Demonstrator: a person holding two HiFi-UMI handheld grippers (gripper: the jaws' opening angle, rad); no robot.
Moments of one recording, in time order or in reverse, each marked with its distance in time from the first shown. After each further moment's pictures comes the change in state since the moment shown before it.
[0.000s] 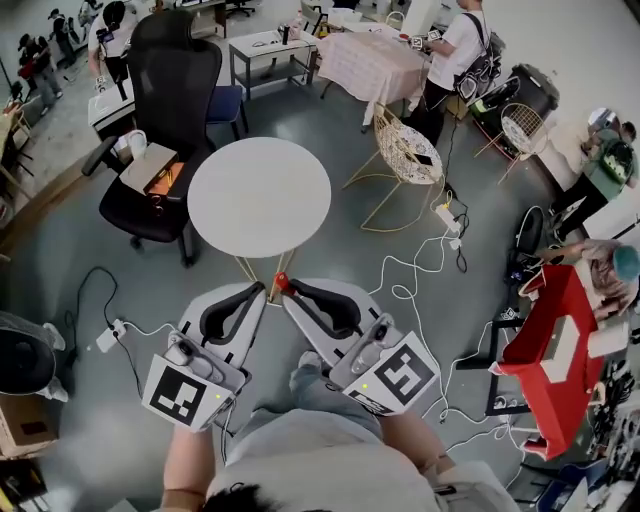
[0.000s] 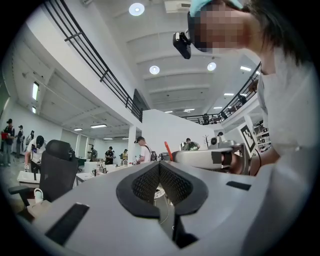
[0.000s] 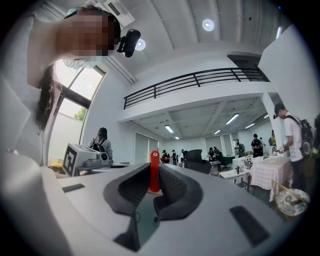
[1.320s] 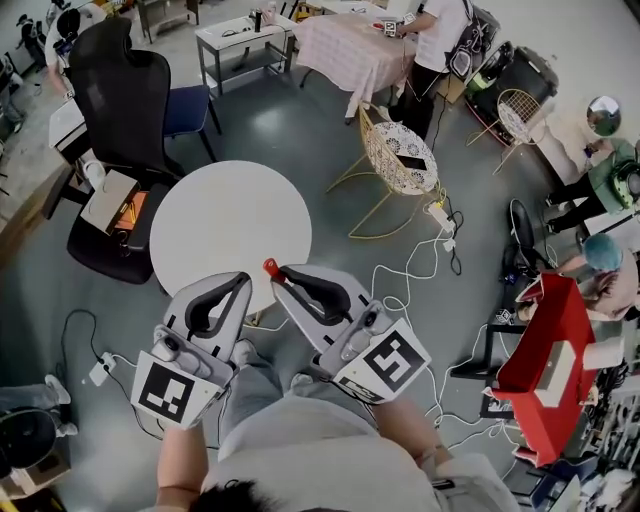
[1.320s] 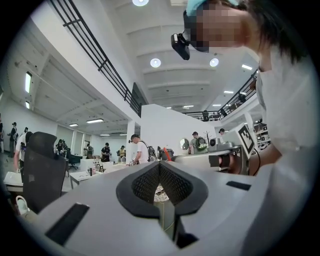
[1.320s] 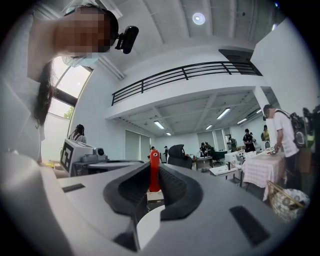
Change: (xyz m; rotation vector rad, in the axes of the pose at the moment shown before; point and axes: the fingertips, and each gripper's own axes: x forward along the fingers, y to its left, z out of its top) left arm 0.177 0.133 -0.058 -0.023 0.107 -0.055; right arm 0.097 -0.213 -0.036 0.046 0.042 -0.072
